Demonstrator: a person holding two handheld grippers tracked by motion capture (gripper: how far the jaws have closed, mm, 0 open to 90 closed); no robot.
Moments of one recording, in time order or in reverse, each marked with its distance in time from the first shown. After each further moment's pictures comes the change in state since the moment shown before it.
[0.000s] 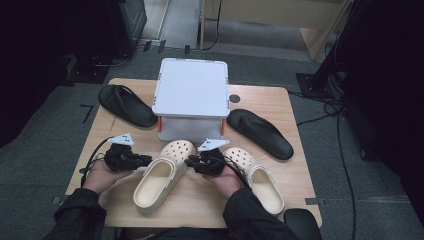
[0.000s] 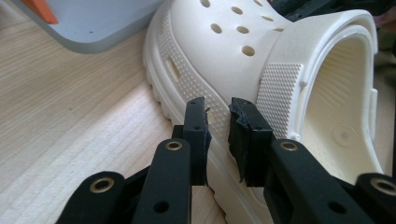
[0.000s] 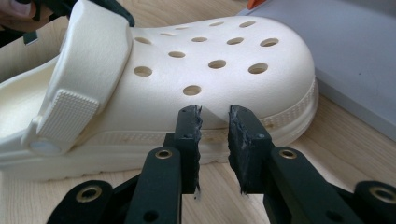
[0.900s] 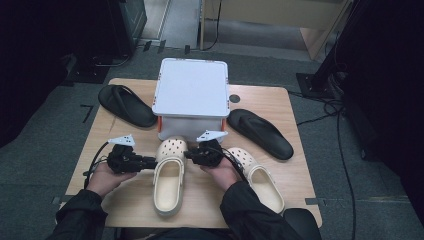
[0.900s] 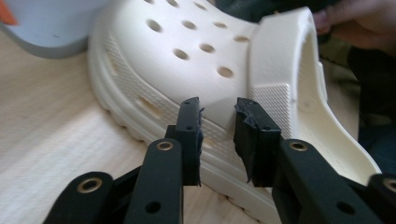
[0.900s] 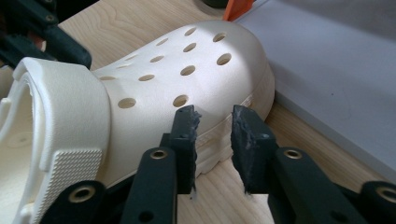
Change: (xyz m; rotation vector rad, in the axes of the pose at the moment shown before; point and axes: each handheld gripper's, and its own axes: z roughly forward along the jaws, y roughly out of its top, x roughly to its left) left arm -0.006 0.002 0.001 -0.056 -0.052 -0.057; right arm -0.015 0.017 0.010 -0.008 -0.030 0.049
